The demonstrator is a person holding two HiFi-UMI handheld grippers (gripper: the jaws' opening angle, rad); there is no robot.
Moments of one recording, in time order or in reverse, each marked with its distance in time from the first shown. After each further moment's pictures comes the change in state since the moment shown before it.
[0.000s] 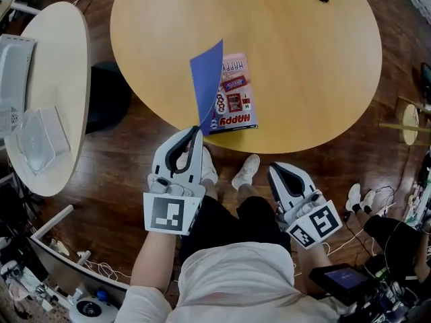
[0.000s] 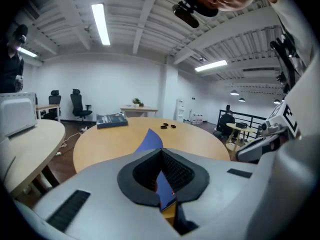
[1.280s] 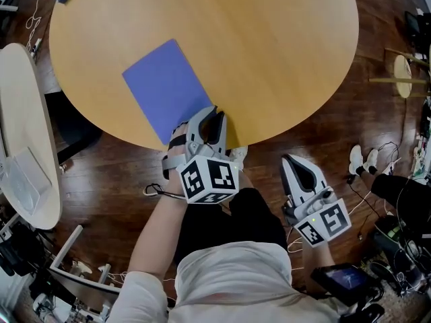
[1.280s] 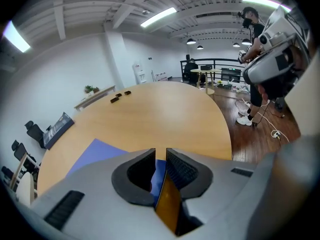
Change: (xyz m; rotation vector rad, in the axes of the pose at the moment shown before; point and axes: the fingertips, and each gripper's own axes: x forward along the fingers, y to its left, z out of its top) left arm 0.130 -0.123 -0.120 0.585 0.392 -0.243; right arm -0.076 -0.087 -0.027 0.067 -0.043 -0.266
